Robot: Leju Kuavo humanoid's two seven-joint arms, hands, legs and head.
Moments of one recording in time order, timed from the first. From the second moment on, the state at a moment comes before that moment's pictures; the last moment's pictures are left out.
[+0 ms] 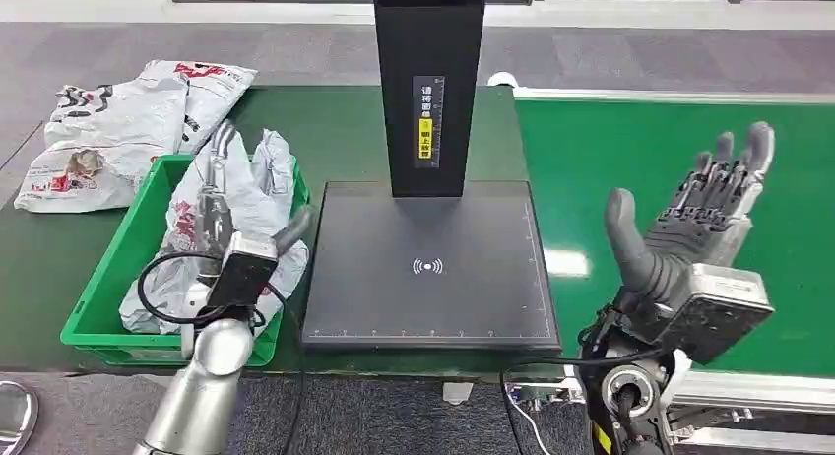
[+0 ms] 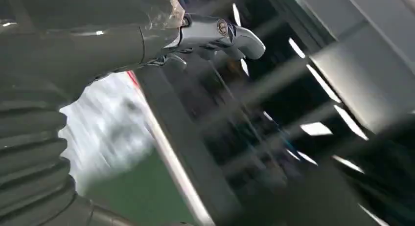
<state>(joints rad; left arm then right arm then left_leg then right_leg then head) -0.27 -0.13 -0.19 -1.53 -0.60 0.44 -0.32 -0.19 0.15 0.18 -1.70 0.27 -0.58 -0.37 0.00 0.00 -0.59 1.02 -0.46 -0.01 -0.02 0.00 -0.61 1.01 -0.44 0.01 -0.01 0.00</state>
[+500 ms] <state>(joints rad) -0.32 -0.18 -0.41 -1.50 -0.37 0.39 -0.39 -0.16 0.16 0.19 -1.59 0.25 -0.57 -0.36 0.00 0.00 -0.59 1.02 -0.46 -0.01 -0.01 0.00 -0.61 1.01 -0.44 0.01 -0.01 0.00</state>
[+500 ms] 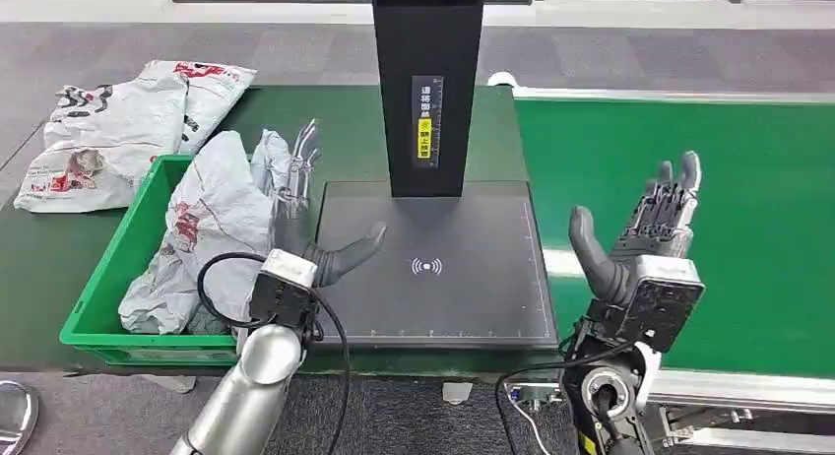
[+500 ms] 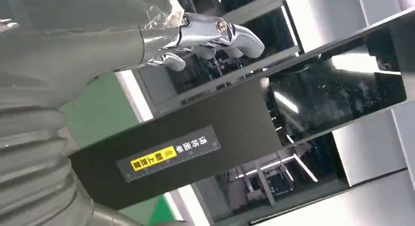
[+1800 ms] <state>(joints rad) -0.15 -0.16 -0.37 -1.29 -0.30 0.36 -0.37 -0.04 0.15 0.19 -1.35 0.24 -0.46 -0.31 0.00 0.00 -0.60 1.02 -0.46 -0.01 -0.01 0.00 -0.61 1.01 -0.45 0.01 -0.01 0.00</state>
